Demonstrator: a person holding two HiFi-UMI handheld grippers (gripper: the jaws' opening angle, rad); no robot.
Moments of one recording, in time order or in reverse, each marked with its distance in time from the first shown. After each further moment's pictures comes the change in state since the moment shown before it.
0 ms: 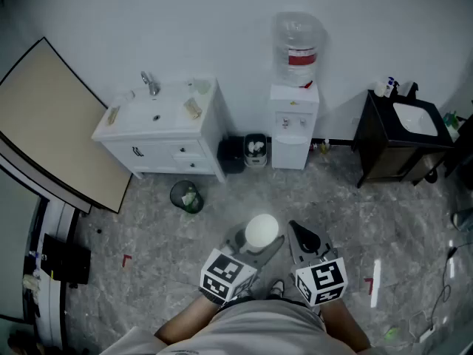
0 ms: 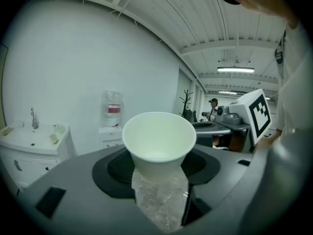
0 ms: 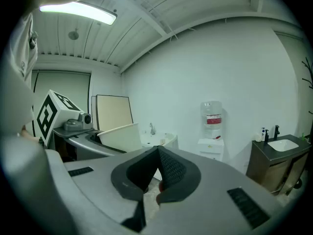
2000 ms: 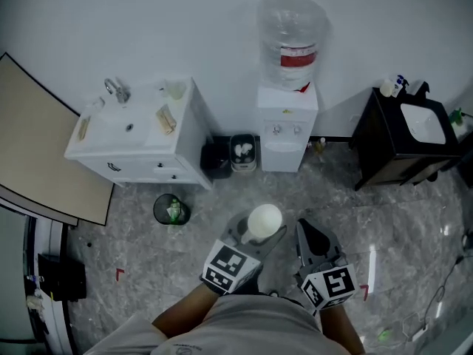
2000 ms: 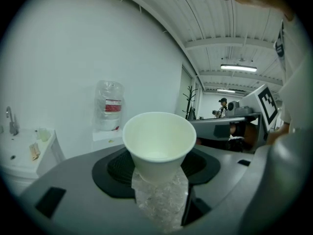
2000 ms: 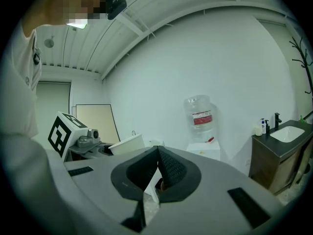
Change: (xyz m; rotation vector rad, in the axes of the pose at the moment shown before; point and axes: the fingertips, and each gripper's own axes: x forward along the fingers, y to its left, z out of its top) left arm 0.204 0.163 0.043 0.031 0.015 -0.073; right arm 0.166 -0.172 0.026 0.131 -0.064 -0.074
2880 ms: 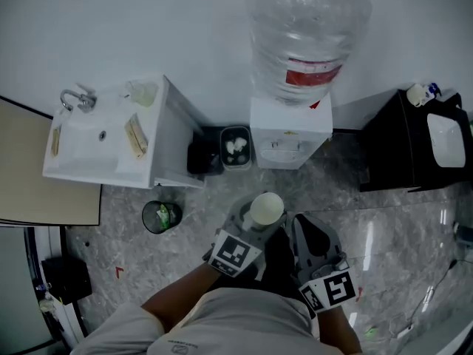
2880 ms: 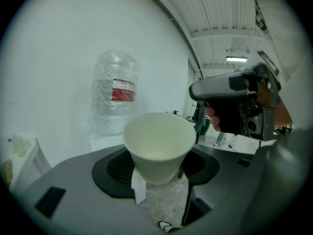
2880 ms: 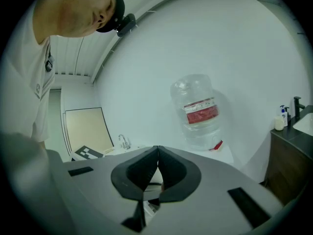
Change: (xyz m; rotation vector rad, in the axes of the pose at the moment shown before) left arm 0.233 0.221 -0.013 0.059 0.023 -0.013; right arm 0.244 -0.162 0.021 0.082 0.003 0.038
